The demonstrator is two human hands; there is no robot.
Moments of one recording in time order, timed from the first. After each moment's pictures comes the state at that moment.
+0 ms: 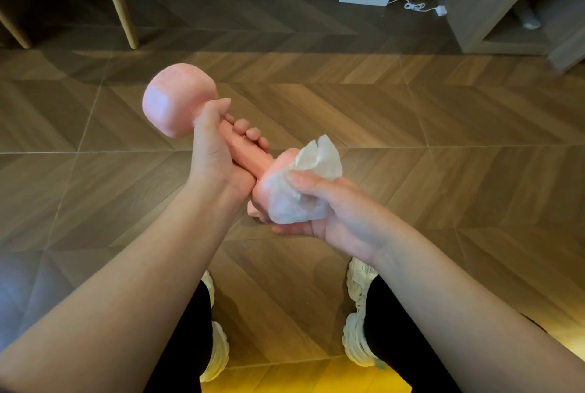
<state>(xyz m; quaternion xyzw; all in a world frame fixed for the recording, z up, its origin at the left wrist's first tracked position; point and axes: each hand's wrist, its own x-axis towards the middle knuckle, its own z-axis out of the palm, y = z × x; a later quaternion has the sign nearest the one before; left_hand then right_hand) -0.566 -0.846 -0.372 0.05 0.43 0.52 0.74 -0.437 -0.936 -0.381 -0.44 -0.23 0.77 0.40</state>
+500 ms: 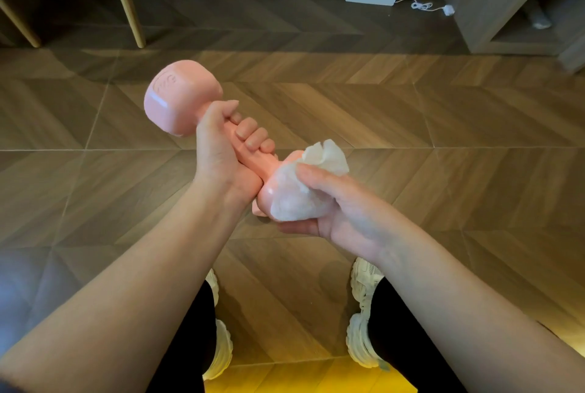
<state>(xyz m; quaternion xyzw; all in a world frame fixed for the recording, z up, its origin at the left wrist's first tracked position) -0.570 -0.846 -0.370 0.08 0.39 0.51 0.76 -0.441 -0.935 -0.378 -0.45 -0.21 0.76 0.42</state>
